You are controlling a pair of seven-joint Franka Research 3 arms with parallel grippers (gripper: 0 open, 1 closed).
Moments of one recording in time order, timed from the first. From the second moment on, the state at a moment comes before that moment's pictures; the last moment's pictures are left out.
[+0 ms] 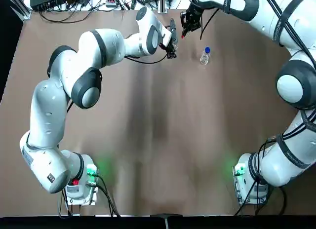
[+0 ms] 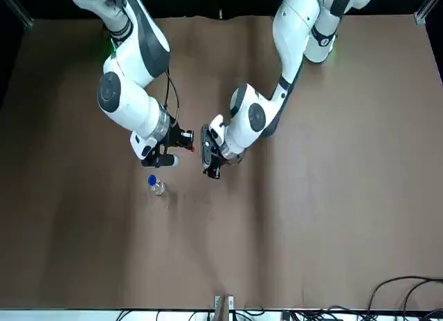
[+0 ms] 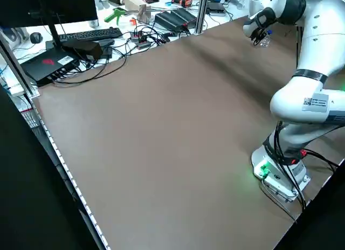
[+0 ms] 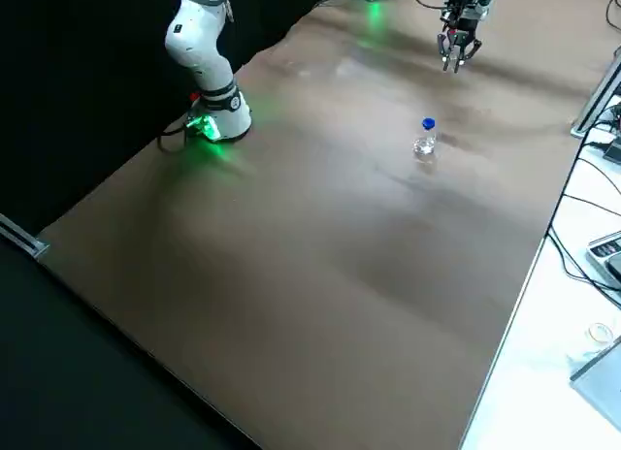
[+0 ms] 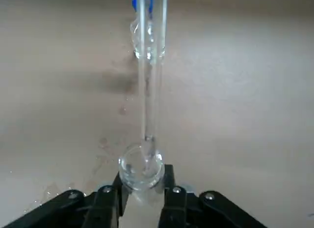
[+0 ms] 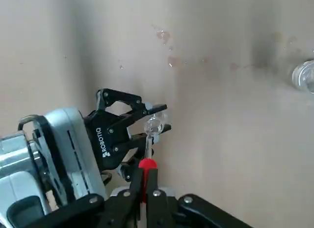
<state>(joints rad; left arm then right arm) -0.72 0.75 -0.08 -1.48 -0.64 2.63 1.22 0.44 0.34 0.08 -1.62 0.38 2.04 0.44</state>
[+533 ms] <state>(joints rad) -0.72 0.75 -0.08 -1.48 -0.64 2.63 1.22 0.44 0.34 0.08 -1.62 0.38 2.04 0.44</state>
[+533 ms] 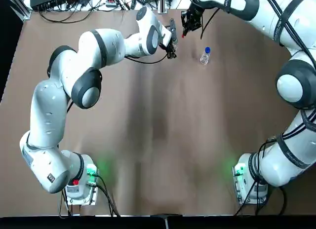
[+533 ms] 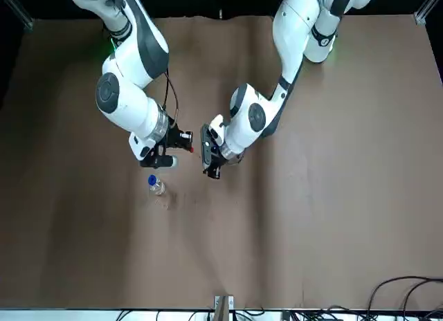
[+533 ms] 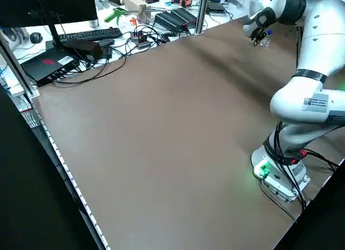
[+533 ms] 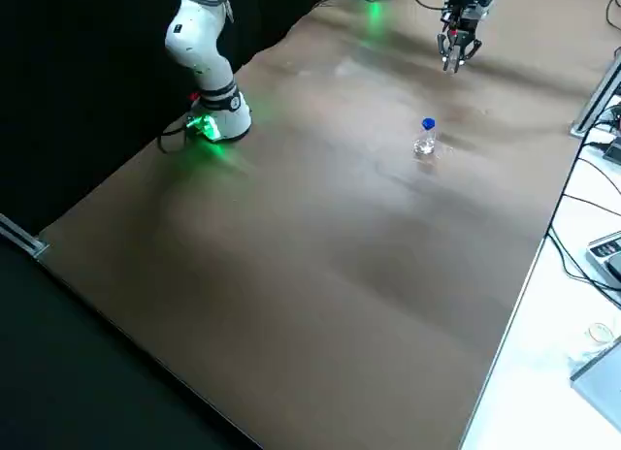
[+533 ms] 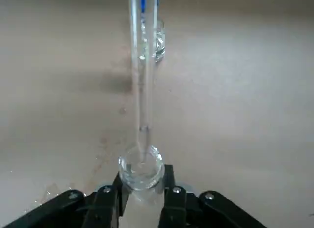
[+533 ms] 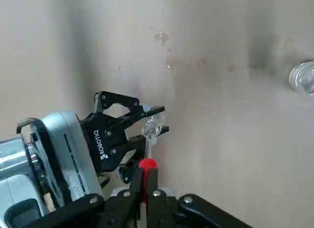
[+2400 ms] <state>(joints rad) -0.50 0.76 -0.21 -1.48 -0.64 2.59 1.33 0.30 0.27 0.06 -1.61 0.31 1.89 0.44</state>
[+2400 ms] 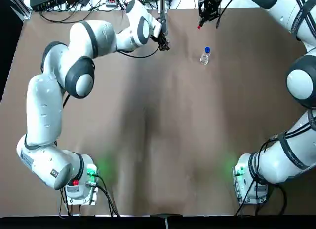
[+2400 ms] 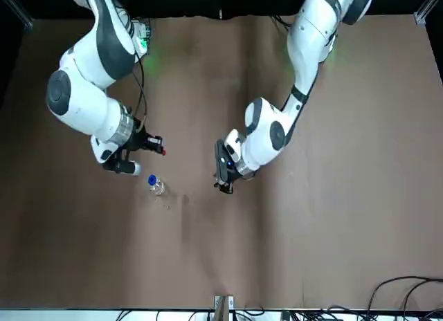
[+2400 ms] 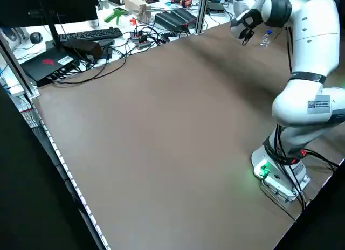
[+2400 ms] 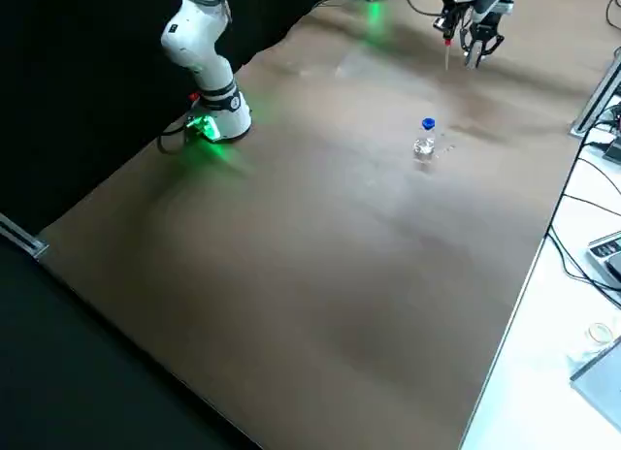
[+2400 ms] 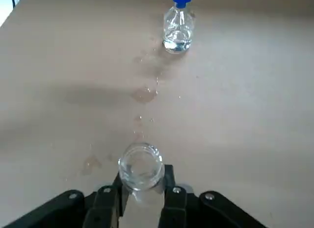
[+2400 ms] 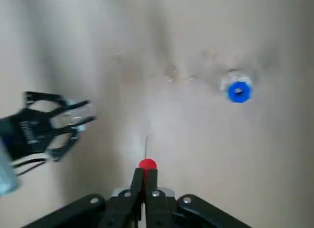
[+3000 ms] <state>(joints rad) -0.24 0.77 -0.26 -1.49 -0.65 2.36 1.68 0.21 0.27 0.05 -1.61 0.17 1.85 0.43</state>
